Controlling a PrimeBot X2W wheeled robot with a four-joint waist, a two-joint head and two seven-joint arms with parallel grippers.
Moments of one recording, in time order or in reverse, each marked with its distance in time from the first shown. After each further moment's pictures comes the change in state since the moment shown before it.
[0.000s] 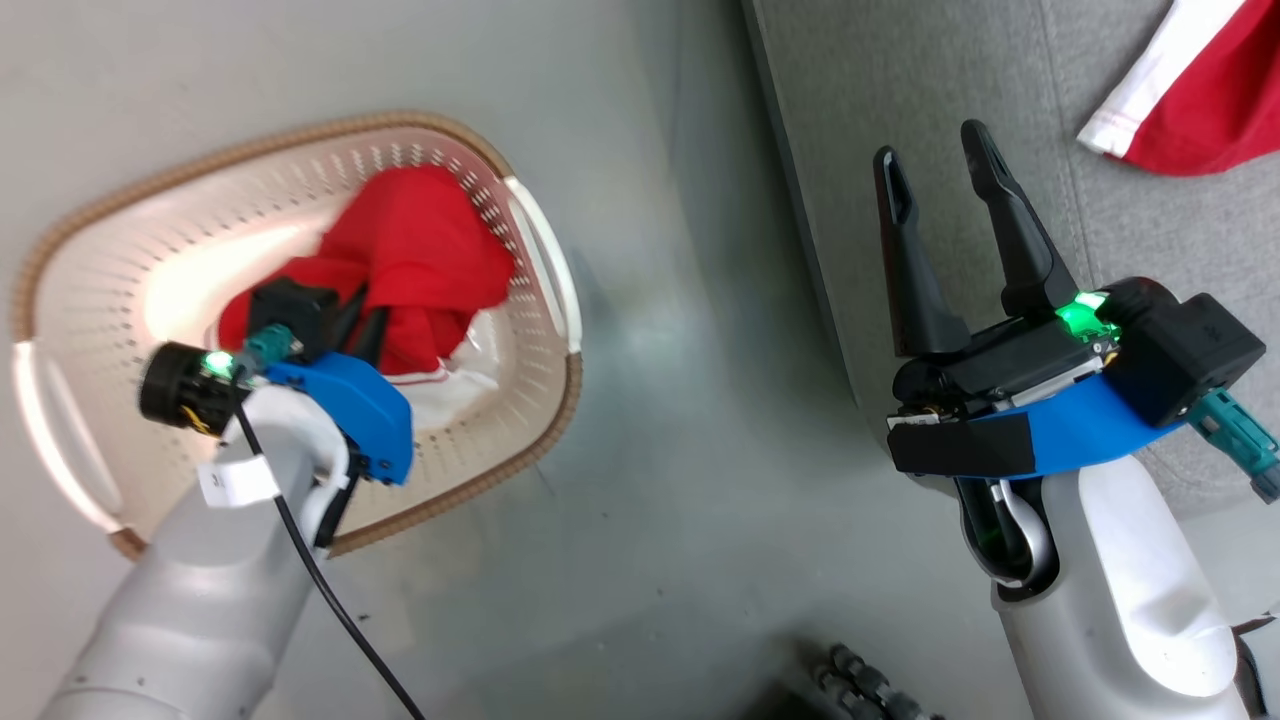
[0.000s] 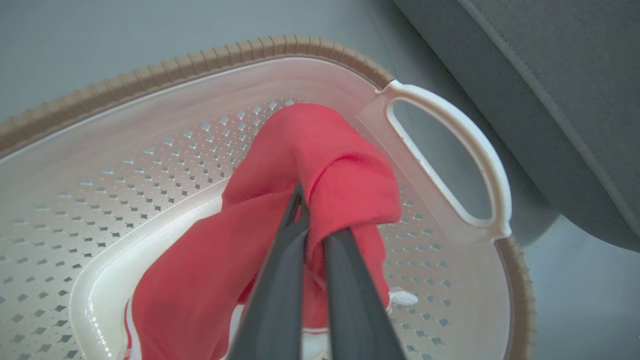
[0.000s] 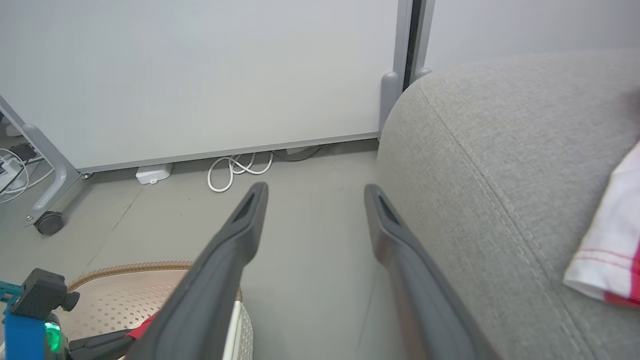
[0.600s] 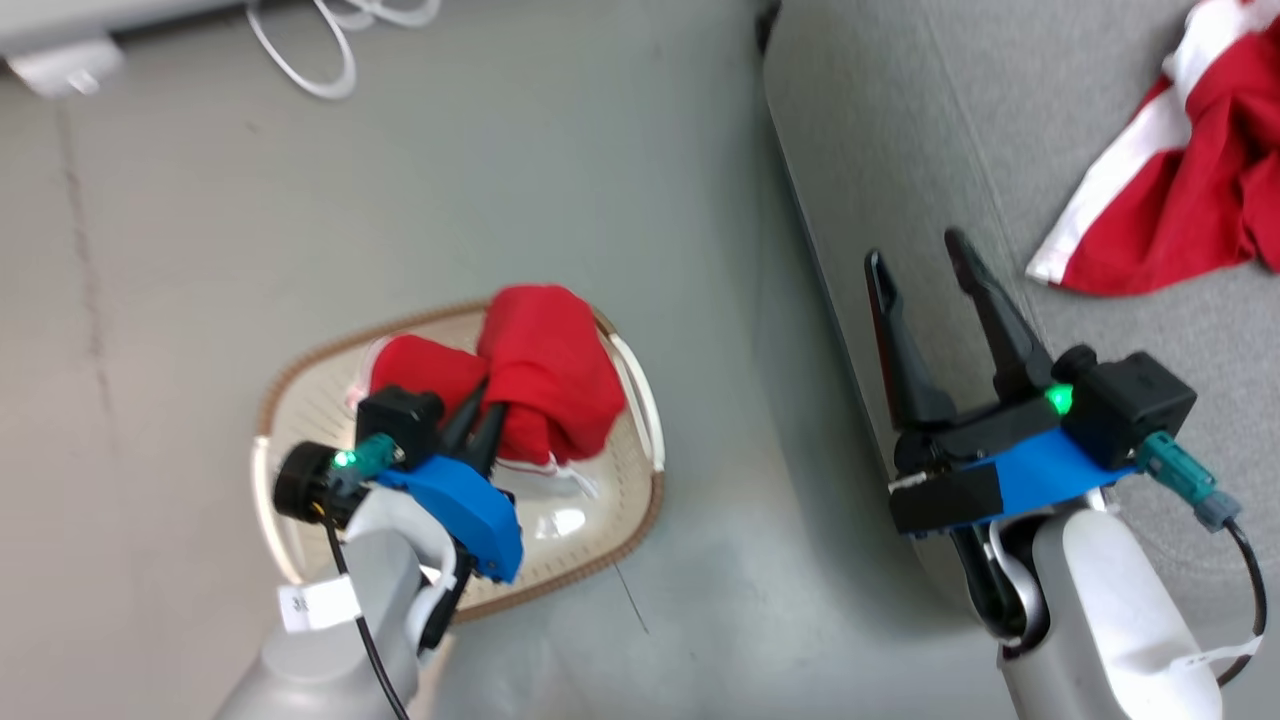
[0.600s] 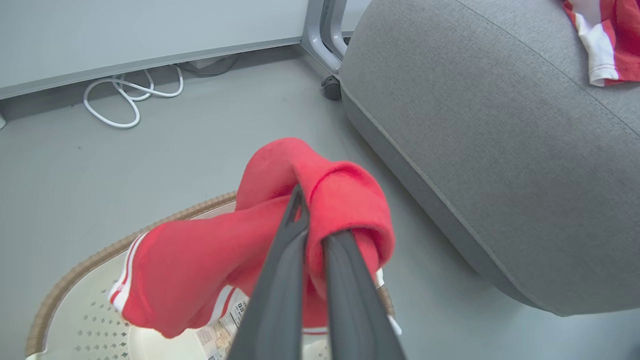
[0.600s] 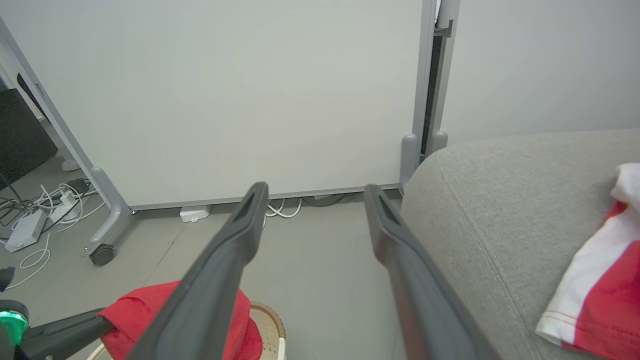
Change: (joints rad) left arm 0.227 -0.097 0.103 -0.214 0.032 0.000 0.000; right arm 0.085 0.001 -0.030 0.084 -0.065 0.000 0.042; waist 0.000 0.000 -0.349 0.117
